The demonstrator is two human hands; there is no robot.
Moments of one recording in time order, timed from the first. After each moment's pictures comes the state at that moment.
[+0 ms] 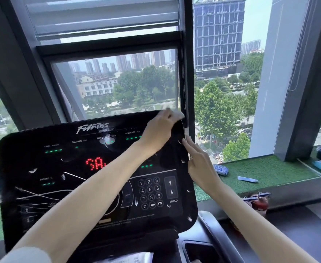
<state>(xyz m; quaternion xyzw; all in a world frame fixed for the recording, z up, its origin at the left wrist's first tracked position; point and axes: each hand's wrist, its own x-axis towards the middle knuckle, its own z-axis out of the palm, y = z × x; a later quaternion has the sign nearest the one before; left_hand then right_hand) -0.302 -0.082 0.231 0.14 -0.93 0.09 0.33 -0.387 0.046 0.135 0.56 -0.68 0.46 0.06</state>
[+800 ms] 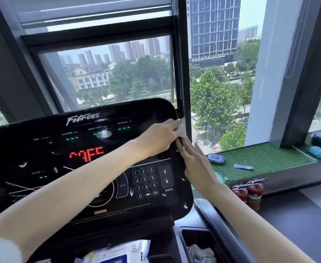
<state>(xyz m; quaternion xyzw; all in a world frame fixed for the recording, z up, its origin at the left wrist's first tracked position) -0.288 -0.057 0.205 0.00 -0.96 0.20 0.20 -0.386 0.058 0.103 0.60 -0.72 0.30 0.18</state>
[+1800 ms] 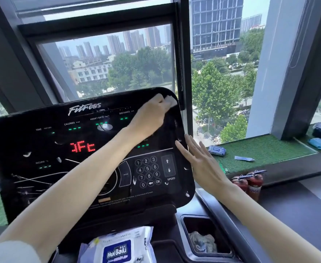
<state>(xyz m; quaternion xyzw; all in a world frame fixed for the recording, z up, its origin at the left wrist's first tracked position) -0.282 -0.075 0.223 0.14 -0.94 0.09 0.31 -0.382 0.085 0.084 0.63 -0.69 0.29 0.18</state>
